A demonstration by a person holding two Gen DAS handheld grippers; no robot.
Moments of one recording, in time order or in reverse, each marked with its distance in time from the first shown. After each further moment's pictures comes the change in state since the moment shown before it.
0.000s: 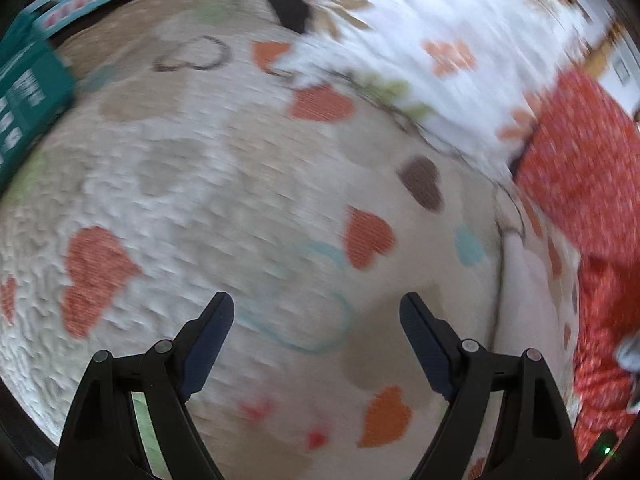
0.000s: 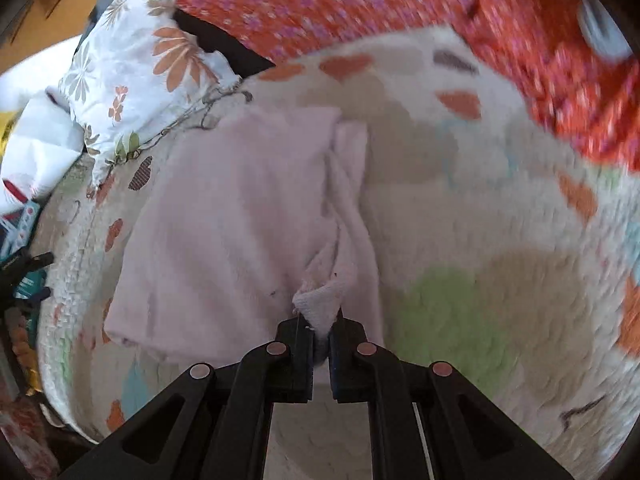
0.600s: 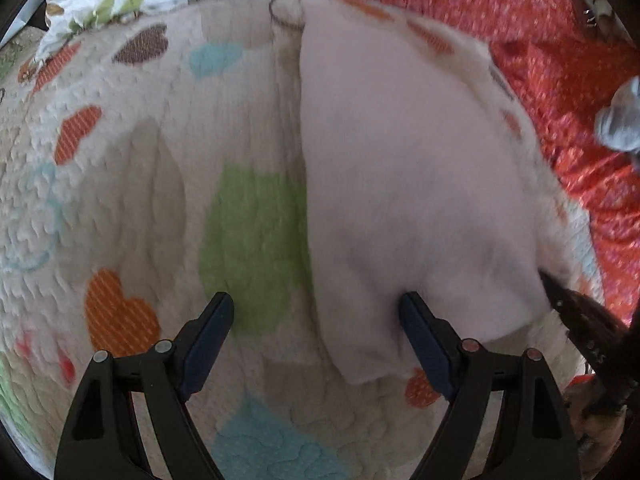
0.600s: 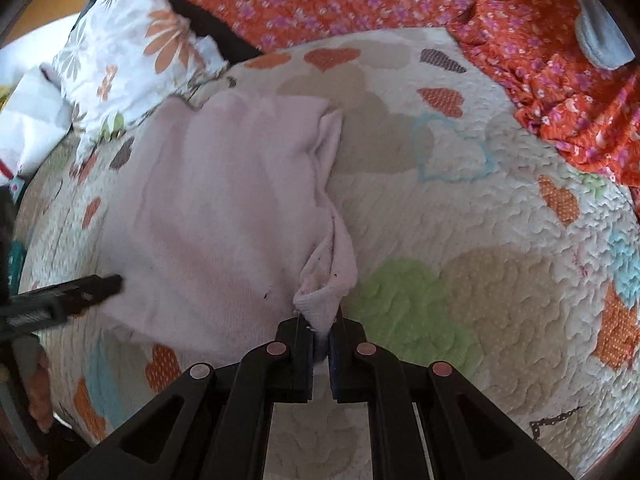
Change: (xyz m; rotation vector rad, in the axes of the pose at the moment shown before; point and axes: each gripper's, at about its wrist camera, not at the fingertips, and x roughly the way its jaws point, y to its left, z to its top) left arm 0.058 -0.168 -0.139 0.503 0.266 -0.150; right arm 0.001 -0.016 -0.014 -0.079 0.037 -0.089
